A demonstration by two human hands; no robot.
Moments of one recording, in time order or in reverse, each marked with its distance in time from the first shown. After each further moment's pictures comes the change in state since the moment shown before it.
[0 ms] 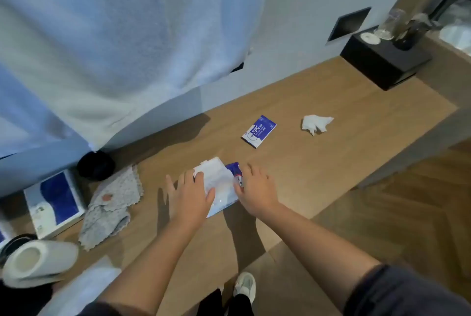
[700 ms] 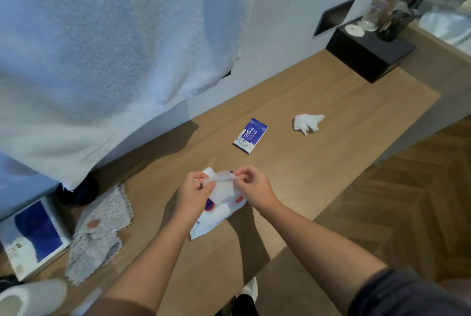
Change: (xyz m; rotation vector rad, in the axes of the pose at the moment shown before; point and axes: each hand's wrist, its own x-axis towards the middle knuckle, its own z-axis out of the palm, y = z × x) left_hand 0.044 0.004 -0.005 -1.236 -0.225 -0.215; right_hand 0.019 0.002 -0.013 1.134 0.056 0.300
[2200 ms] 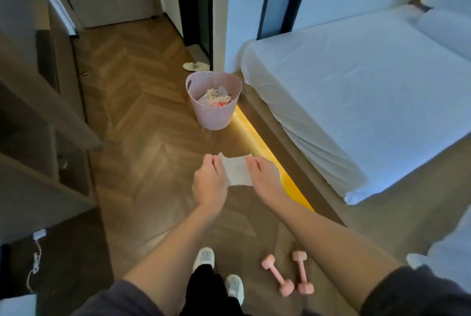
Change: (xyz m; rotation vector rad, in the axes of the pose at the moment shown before) left_hand -0.598 -0.113 0.384 0.556 -0.944 0.906; right_hand -0.658 0.303 -0.248 0.217 1.431 0.400
